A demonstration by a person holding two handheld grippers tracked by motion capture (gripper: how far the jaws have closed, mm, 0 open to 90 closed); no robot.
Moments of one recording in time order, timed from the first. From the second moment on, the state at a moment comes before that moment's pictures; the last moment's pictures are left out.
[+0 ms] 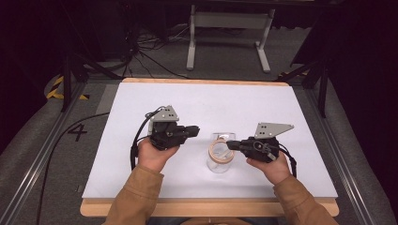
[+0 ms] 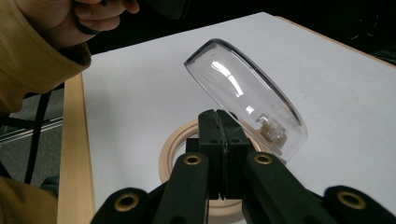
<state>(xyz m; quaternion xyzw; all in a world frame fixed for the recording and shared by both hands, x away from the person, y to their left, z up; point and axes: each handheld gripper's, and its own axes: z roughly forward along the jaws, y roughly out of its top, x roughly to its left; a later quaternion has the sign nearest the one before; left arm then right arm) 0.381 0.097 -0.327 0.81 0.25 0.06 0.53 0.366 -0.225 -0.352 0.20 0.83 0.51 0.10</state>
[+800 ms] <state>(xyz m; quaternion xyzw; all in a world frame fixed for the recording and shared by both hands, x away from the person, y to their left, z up) 0.370 0.137 -0.337 0.79 0.31 0.08 0.52 0.406 -0.232 -0.356 0.23 0.81 0.53 0.09</state>
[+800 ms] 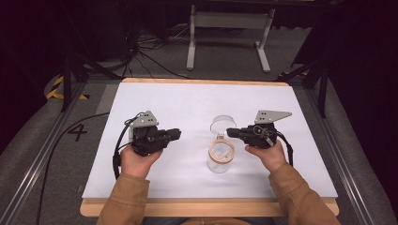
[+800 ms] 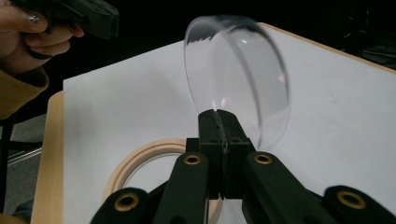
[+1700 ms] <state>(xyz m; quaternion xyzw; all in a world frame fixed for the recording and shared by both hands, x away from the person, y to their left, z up) 0.382 0.142 -0.337 0.79 0.33 0.12 0.50 0.392 -0.283 -0.326 0.26 0.78 0.54 0.15</state>
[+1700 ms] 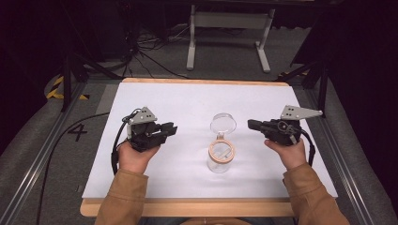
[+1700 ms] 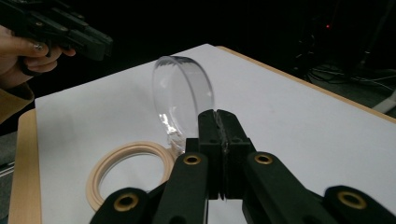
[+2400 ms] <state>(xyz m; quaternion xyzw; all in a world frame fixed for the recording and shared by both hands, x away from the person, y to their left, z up) 0.413 0.170 -0.377 0.78 0.40 0.15 0.46 0.405 -0.352 -0.345 0.38 0.77 0.47 0.22</state>
